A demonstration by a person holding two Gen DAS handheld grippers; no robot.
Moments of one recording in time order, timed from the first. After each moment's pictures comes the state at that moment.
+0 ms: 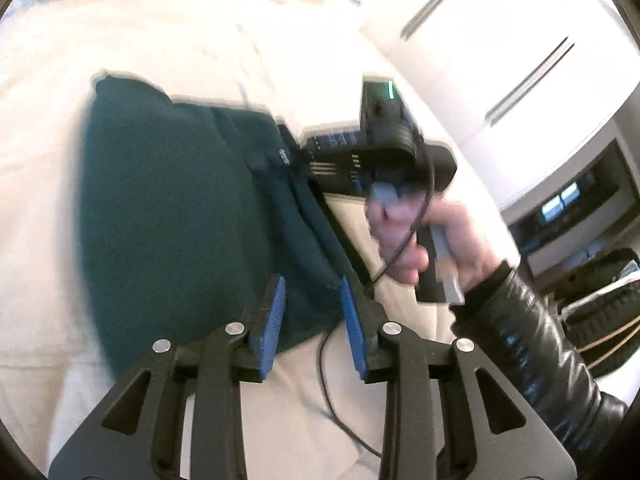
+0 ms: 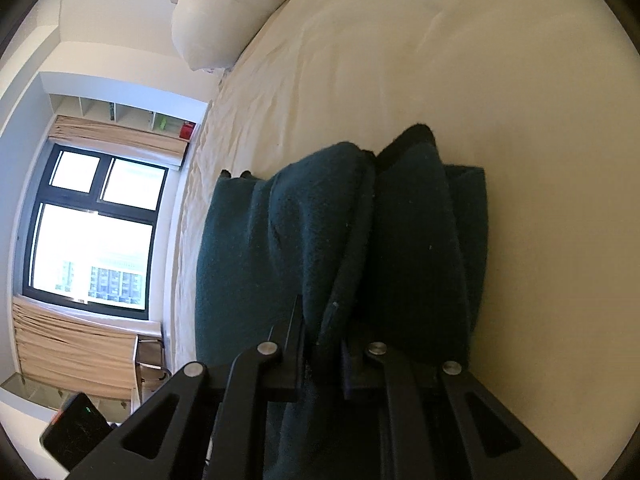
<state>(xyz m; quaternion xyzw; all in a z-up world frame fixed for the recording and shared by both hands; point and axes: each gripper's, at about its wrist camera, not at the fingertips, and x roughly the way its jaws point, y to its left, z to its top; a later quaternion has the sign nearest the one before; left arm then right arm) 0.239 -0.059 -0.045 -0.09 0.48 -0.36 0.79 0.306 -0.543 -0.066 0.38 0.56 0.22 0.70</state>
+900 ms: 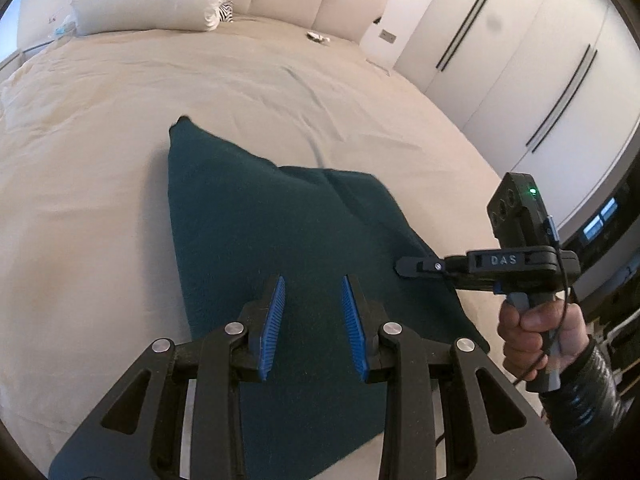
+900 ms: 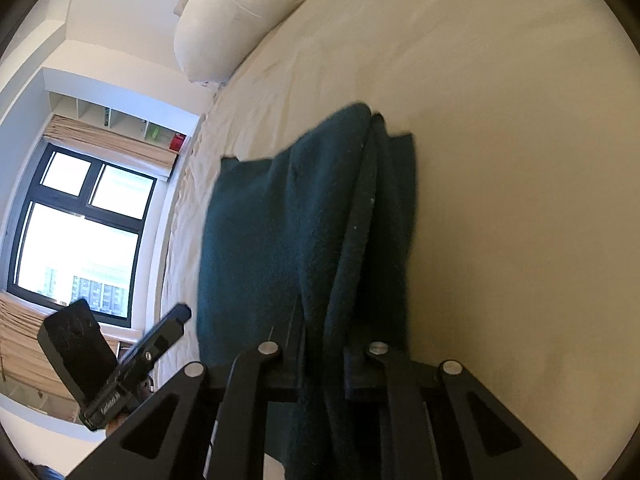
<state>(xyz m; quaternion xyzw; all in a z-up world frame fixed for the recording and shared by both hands) 0.331 -0.064 -0.090 -0.05 0.45 -0.29 0.84 0.243 -0.554 -0.061 0.37 0.53 0.19 0.74</state>
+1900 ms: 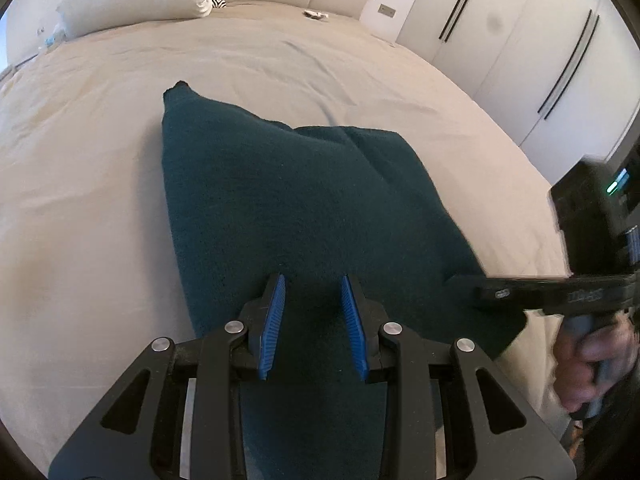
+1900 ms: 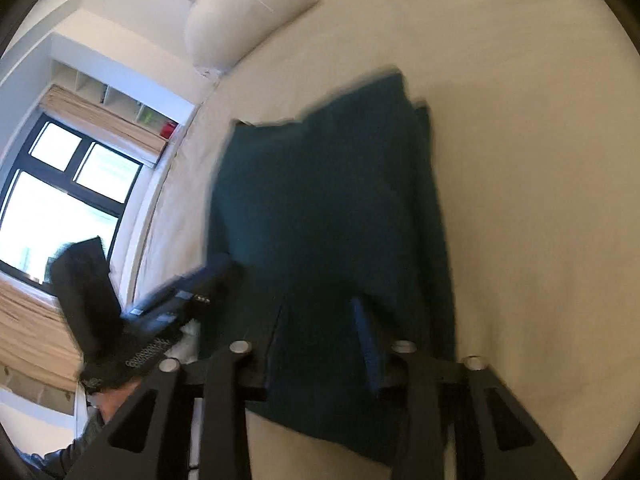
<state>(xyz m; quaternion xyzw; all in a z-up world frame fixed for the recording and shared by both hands) 0.336 -0.088 -0.120 -0.01 0.47 -0.29 0.84 0.206 -0.528 -0.045 0.33 0.52 0.17 0.77</state>
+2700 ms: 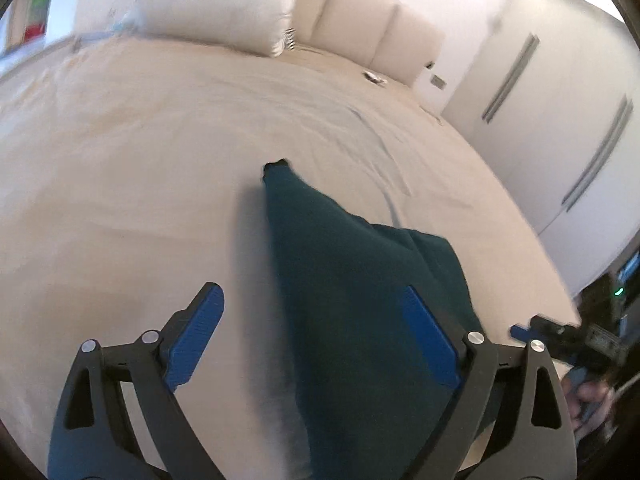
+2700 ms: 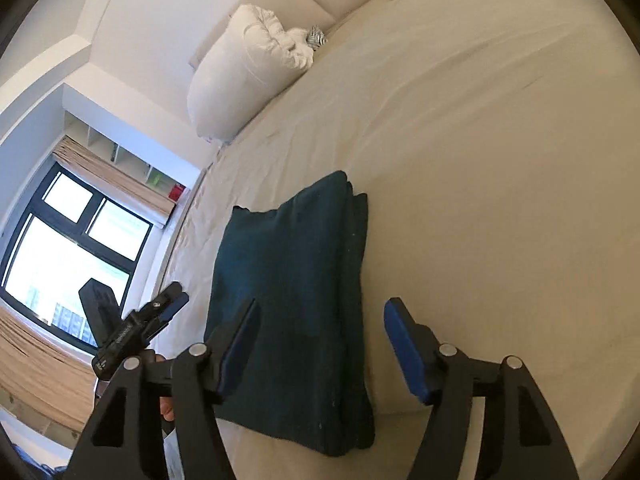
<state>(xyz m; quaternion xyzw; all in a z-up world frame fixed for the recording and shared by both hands) 0.374 -0.021 -0.093 -0.13 0.42 -0.21 0.87 0.202 -0.579 -0.014 0.35 0.45 0.14 0.81</state>
